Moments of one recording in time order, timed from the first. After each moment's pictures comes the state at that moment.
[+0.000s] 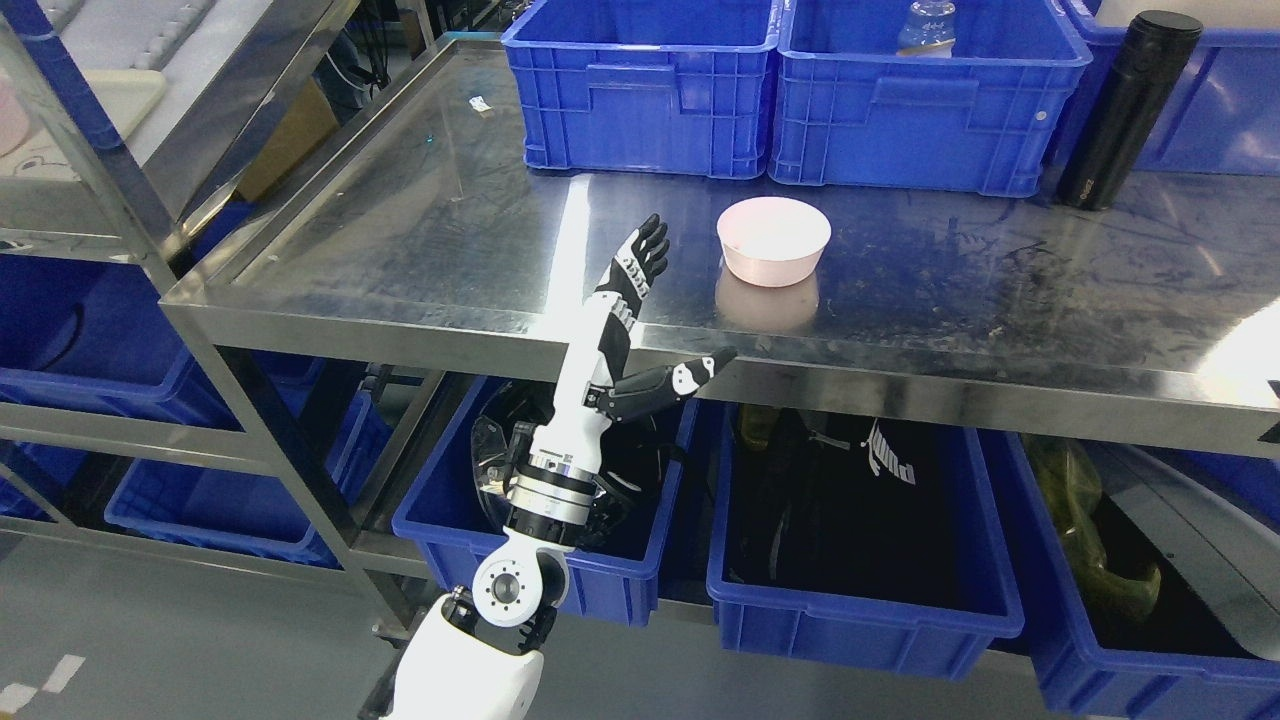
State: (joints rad) left arm -0.12 0.00 -0.36 -1.61 0.08 -0.34 0.08; right arm 0.00 0.00 0.05 0.00 0.05 -0.08 -0.02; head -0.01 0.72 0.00
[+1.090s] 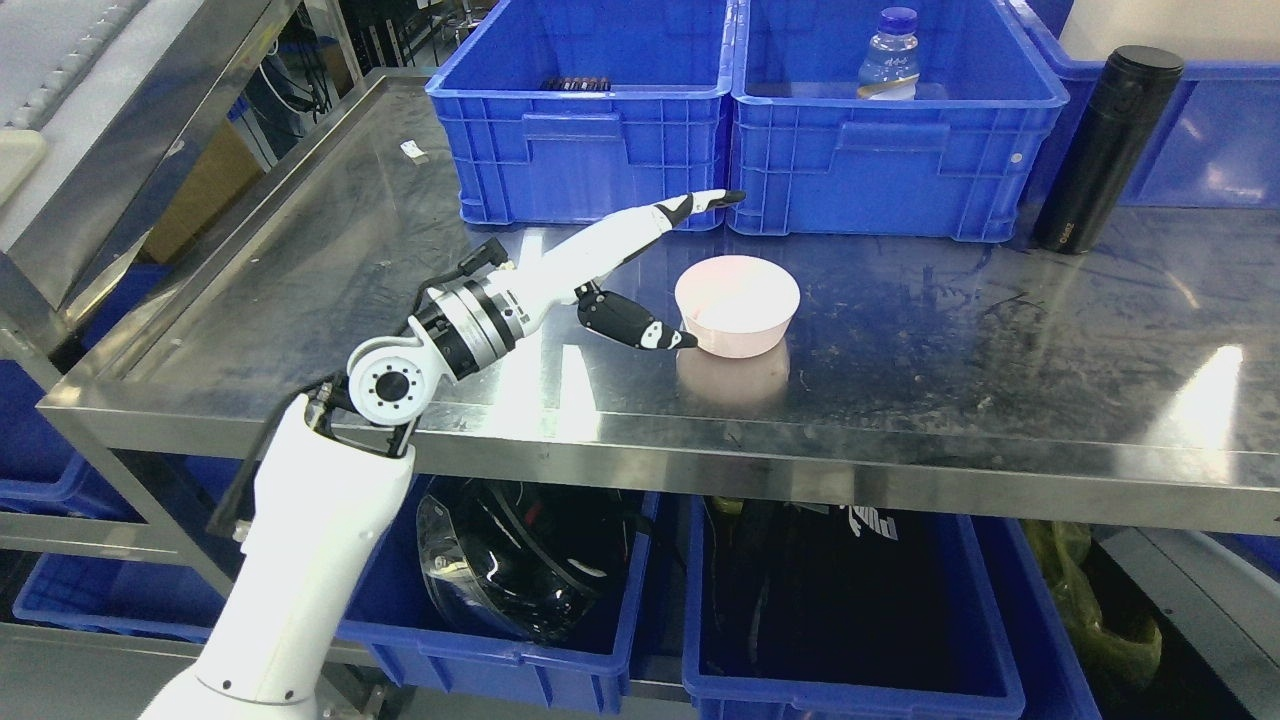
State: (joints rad) left arm -0.56 0.28 -0.30 -1.61 -0.29 -0.14 -0.70; right arm 0.00 0.00 0.05 0.00 0.05 -0.08 -0.02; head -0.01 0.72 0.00
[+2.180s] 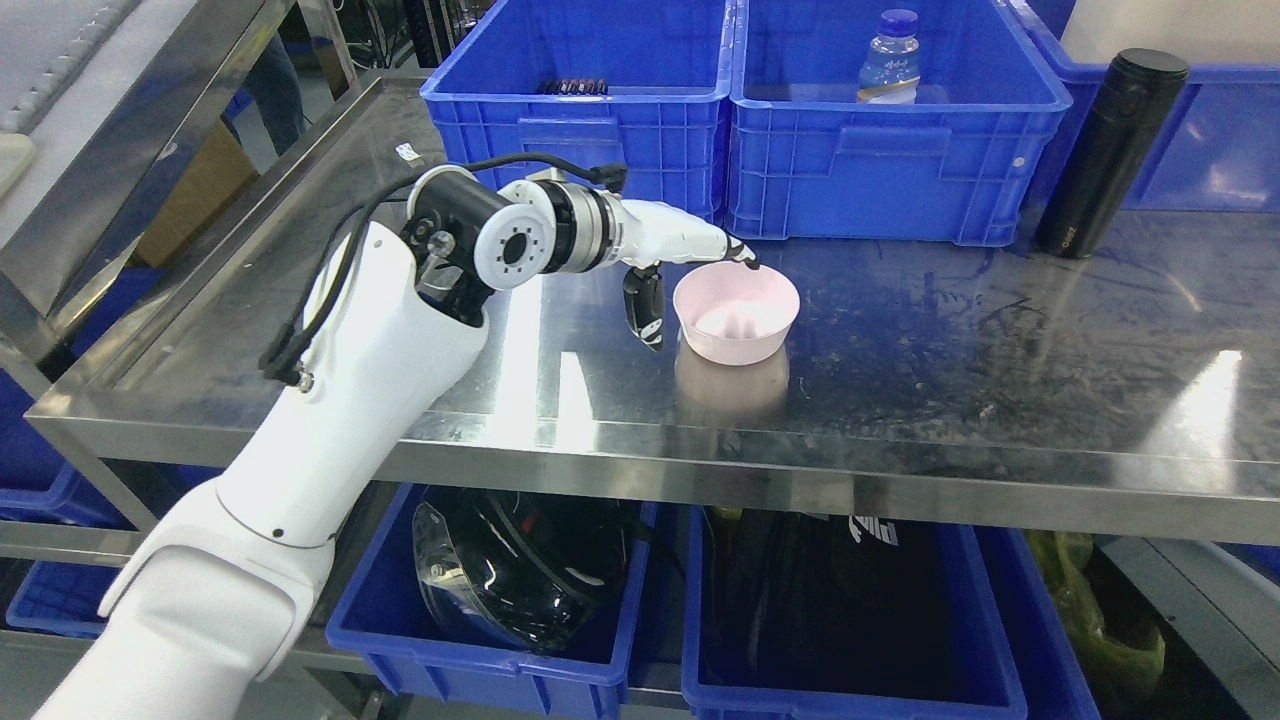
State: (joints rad) left arm -0.93 0.22 -0.64 -1.52 -0.71 0.08 -1.12; right arm 0.00 0.00 0.05 0.00 0.05 -0.08 -0.01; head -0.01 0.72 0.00
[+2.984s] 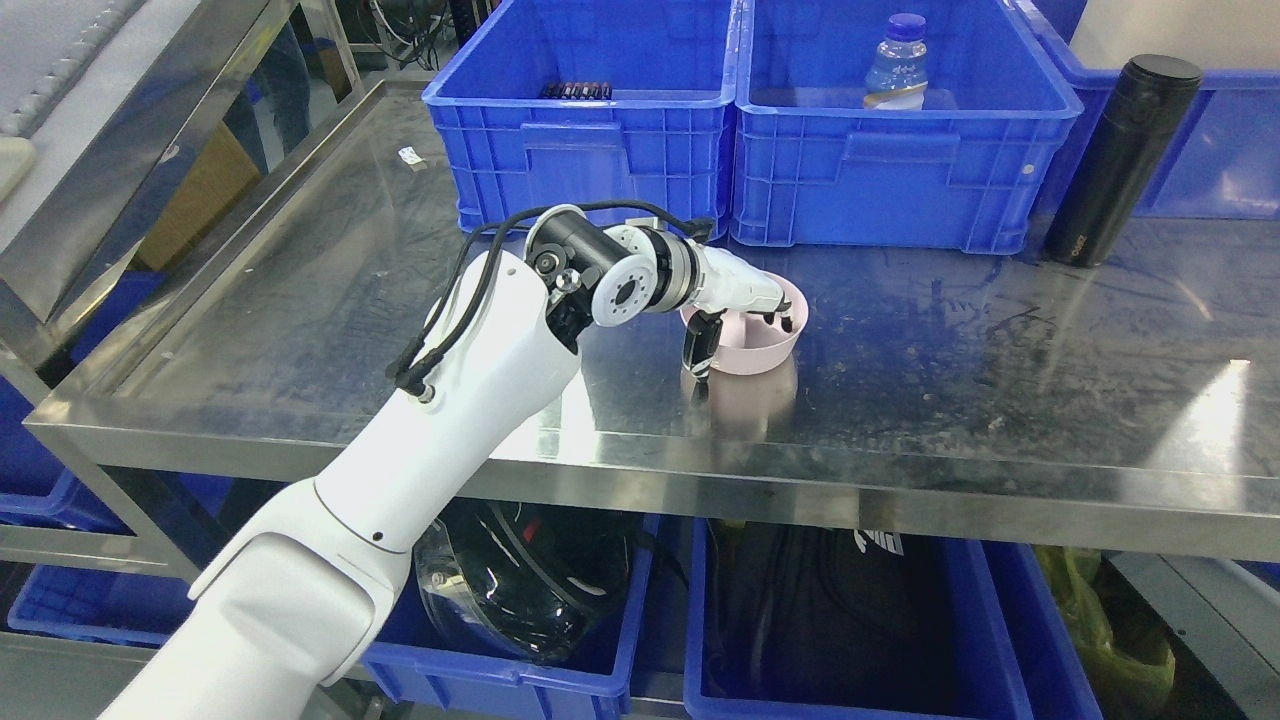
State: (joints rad) left arm -0.93 0.08 -0.71 -1.34 -0.84 -0.05 -1.09; right arm 0.00 0.00 0.05 0.00 0.05 -0.08 -0.02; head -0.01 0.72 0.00
